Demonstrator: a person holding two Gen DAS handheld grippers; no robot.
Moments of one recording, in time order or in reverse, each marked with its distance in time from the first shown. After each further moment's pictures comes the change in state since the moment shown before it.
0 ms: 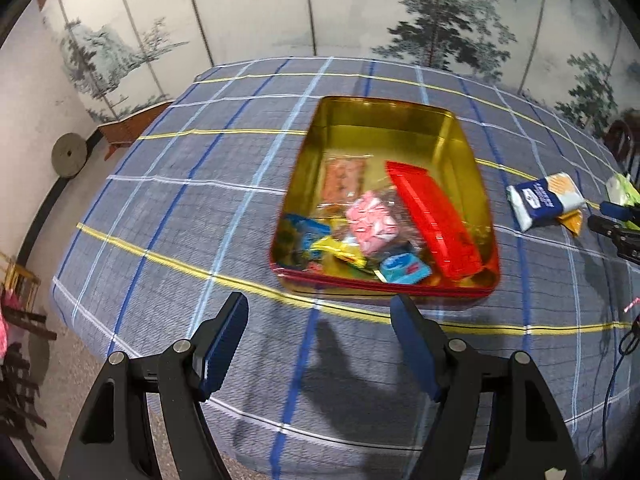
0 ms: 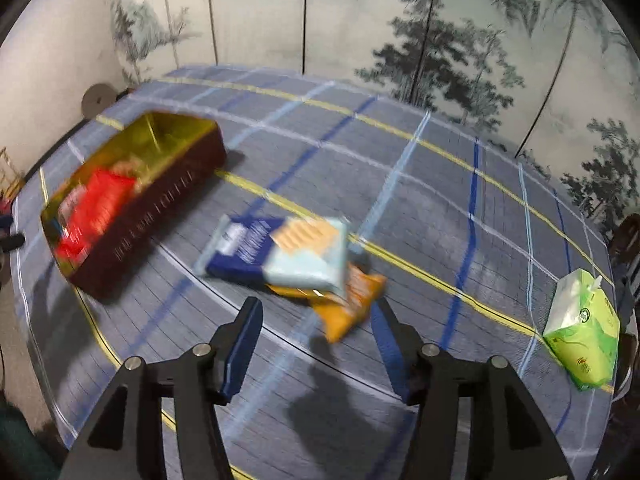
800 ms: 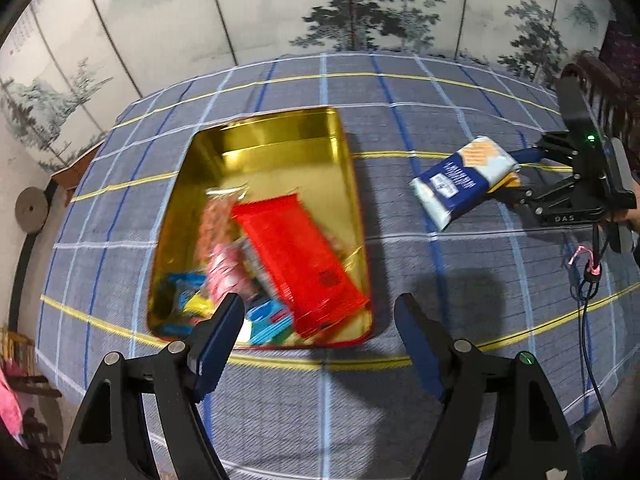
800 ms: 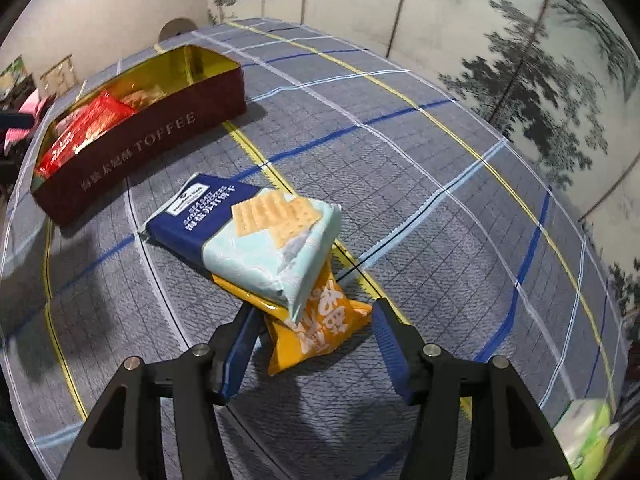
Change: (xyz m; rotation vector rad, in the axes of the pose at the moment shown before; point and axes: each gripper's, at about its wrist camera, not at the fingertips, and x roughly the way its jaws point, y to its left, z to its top) left arm 0.009 -0.100 0.036 0.205 0.038 -0.103; right arm 0.068 -0.021 0.025 -0.351 0.040 0.148
